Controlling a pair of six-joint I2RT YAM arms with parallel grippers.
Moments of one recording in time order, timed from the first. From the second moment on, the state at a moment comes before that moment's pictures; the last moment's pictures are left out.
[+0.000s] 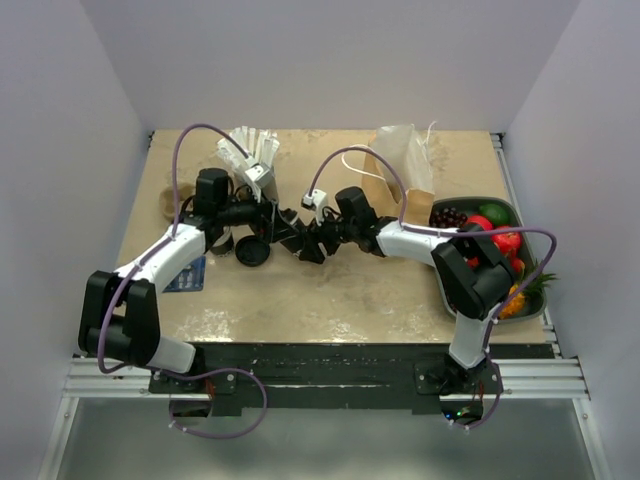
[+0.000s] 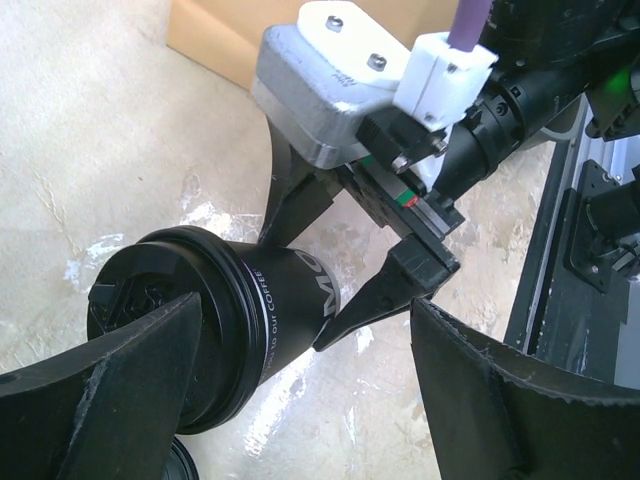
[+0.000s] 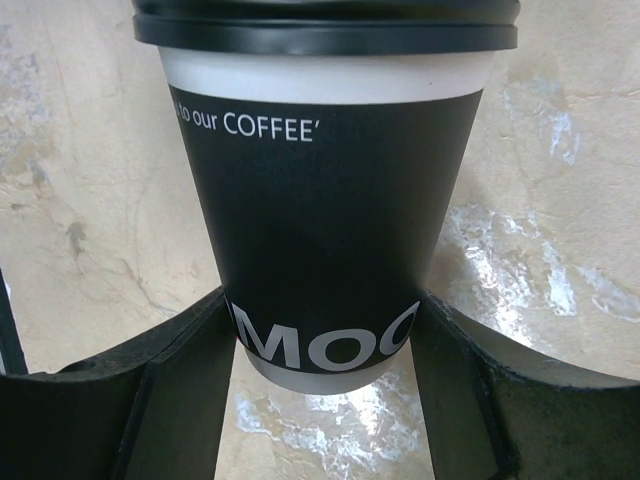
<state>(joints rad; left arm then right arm) -0.23 1.44 0.92 -0.02 0.89 0.01 0.66 1.84 1.10 0.10 -0.52 -0.05</state>
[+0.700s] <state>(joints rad) -0.26 1.46 0.81 0.08 0.96 -0.10 0.67 1.92 1.13 0.18 -0.51 0.02</state>
